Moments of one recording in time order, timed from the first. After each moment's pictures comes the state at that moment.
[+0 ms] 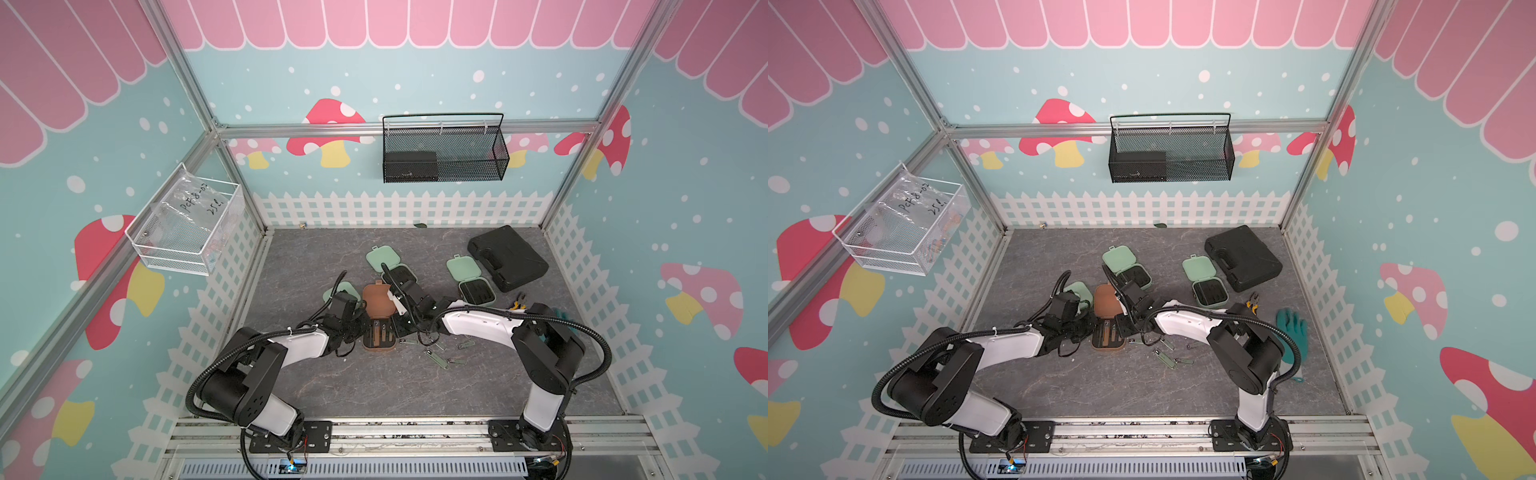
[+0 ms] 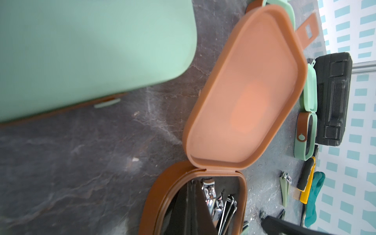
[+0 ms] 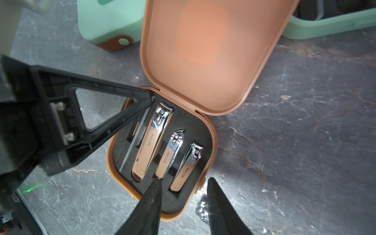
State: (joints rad) left arm -0.44 1.53 0.56 0.14 0.16 -0.99; right arm 0.83 1.81 1.15 -0.31 -0.12 0.43
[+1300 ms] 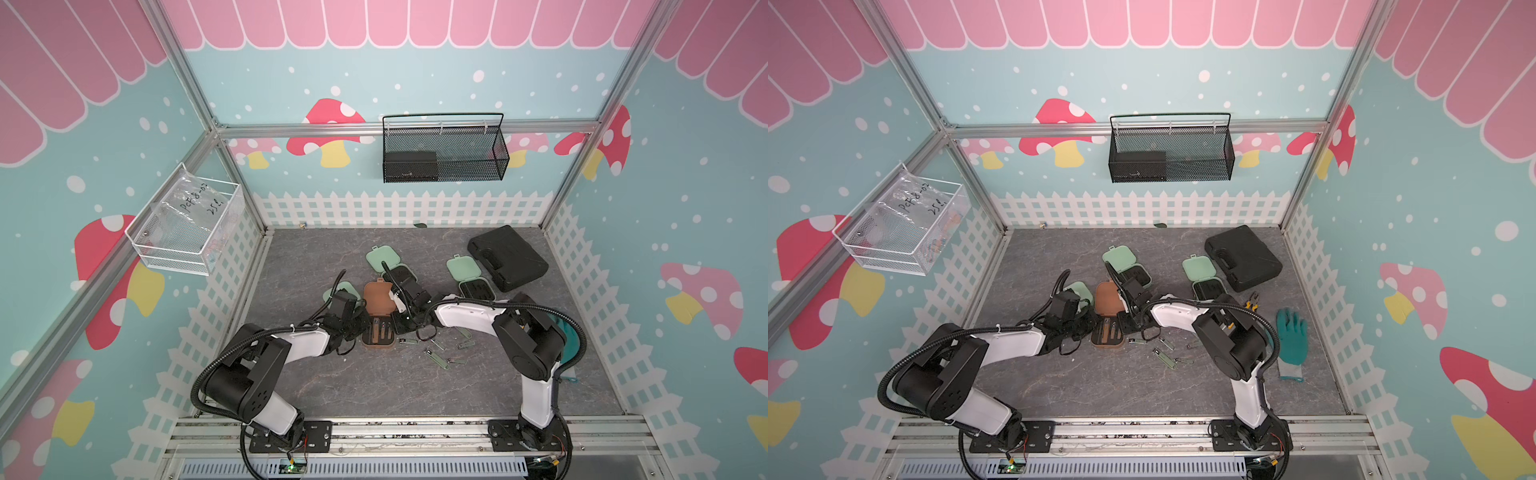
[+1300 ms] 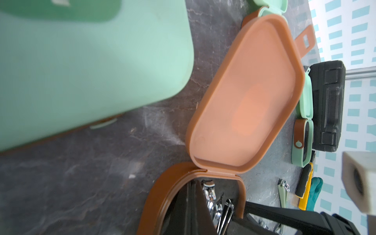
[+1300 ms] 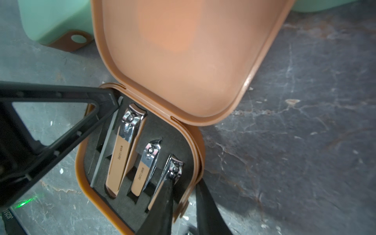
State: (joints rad) left arm -0.44 1.57 0.56 0.21 0.15 -1.00; right arm 0.80 1.96 1.24 -0.35 -0.16 0.46
